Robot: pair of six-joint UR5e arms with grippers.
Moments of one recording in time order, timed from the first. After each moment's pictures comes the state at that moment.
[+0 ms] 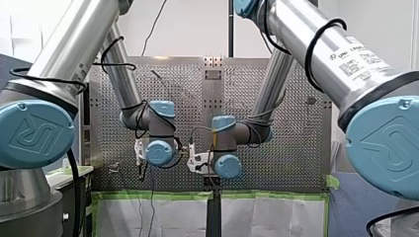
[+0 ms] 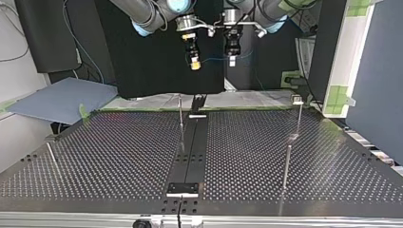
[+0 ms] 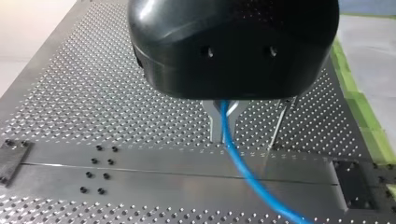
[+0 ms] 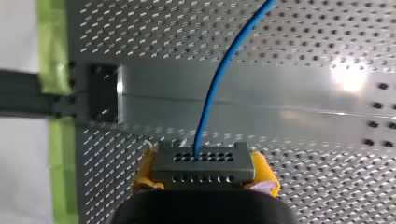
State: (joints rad) left arm -0.65 -1.98 -2.32 -2.00 -2.21 -1.63; right arm 2.48 -0.87 1.92 -0.96 1.89 1.58
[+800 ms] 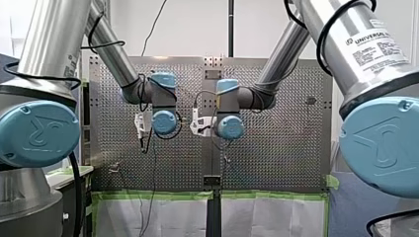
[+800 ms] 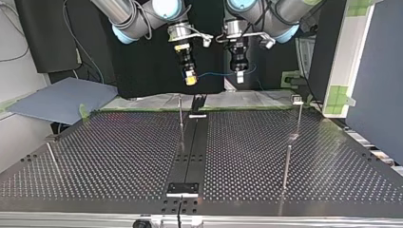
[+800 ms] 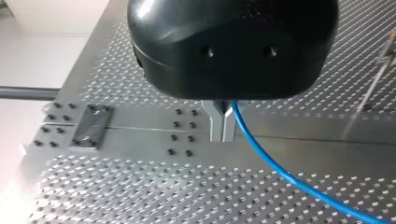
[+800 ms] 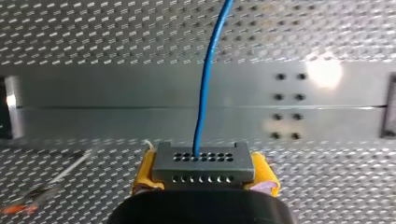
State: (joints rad) left arm -0.58 -1.77 -2.21 -2.20 -2.24 -1.62; right arm 2.43 -1.09 1.86 -0.75 1.81 1.60
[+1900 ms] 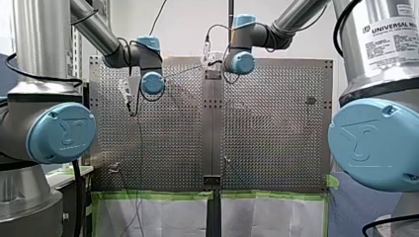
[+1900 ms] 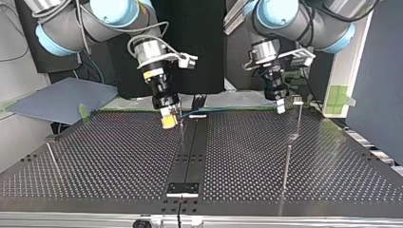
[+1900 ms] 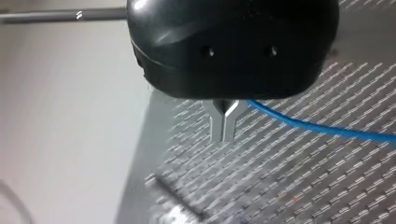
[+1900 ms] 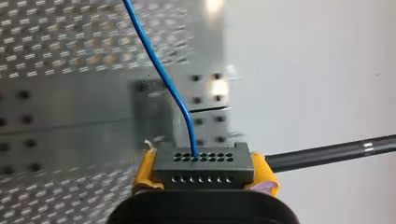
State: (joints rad) left arm -0.35 -1.51 -2.07 -2.47 -2.20 -1.67; right arm 2.30 -1.37 1.60 -0.50 1.59 1.61
